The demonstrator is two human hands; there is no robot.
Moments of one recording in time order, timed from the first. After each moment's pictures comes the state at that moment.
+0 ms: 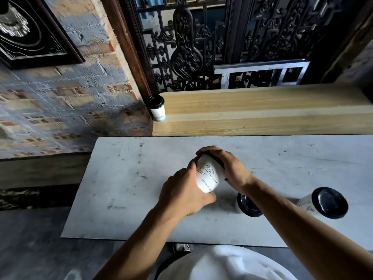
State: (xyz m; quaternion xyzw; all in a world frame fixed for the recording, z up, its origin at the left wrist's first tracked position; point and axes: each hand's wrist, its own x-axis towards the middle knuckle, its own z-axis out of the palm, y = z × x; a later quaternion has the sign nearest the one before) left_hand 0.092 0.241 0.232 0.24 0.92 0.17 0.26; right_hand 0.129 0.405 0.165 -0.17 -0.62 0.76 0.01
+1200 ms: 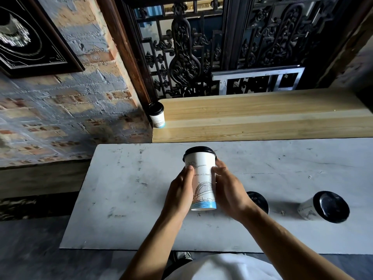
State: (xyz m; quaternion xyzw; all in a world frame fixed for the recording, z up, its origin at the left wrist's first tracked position) left_hand 0.086 0.237 0.200 0.02 0.79 0.52 0.31; right_hand 0.145 0.362 0.162 -0.21 -0.36 0.91 0.03
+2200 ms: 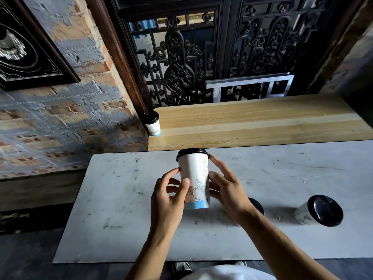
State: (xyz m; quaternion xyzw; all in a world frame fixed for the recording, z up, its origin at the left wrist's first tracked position) left_hand 0.086 0.220 0.193 0.10 0.81 0.57 0.12; right_hand 0.150 0.378 0.170 -0.25 -0.51 0.82 0.08
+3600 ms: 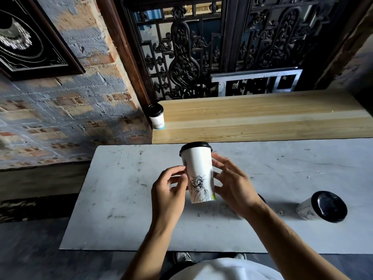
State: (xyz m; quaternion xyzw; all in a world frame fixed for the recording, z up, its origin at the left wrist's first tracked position) left_hand 0.082 0.212 0.185 0.09 0.78 0.61 0.10; right_hand 0.156 0.382 0.167 -0.22 -0.41 0.88 0.07
